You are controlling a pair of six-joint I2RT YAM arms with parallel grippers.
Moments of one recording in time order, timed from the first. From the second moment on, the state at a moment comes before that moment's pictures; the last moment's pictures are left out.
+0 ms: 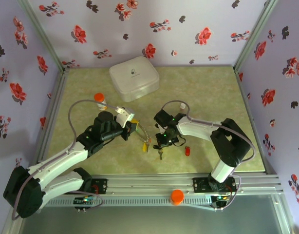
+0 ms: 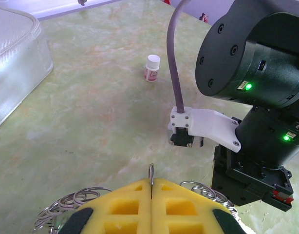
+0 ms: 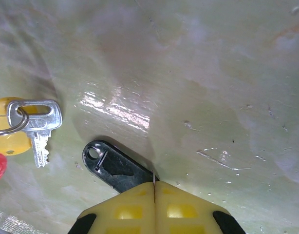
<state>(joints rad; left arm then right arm) -0.71 1.01 0.57 0.03 0.24 -0.06 0.80 1.67 0.97 -0.69 -0.24 0.47</state>
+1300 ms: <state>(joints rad) -0.71 0.98 0.57 0.03 0.26 -0.06 0.80 1.43 0.93 -0.67 -0.20 0.34</state>
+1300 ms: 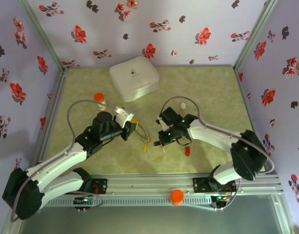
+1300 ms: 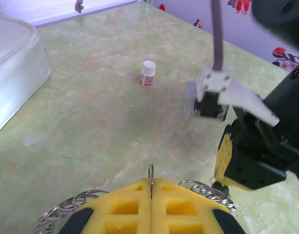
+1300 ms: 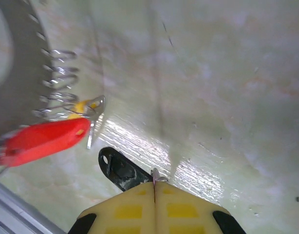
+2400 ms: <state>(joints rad) -0.81 1.05 0.58 -0.01 0.45 0.04 0.88 1.19 0.95 -0.54 -0.29 -0.08</state>
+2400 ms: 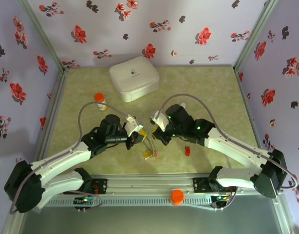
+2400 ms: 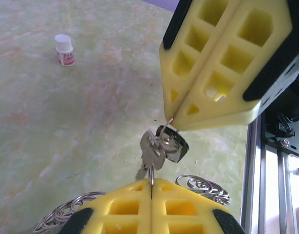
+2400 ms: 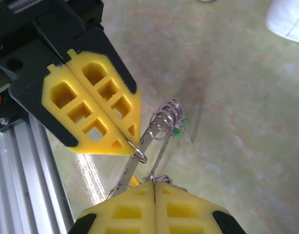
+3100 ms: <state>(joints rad) -0.86 1.03 0.54 0.06 0.38 0.16 0.88 1.23 0.98 -0.58 -0.36 0.02</state>
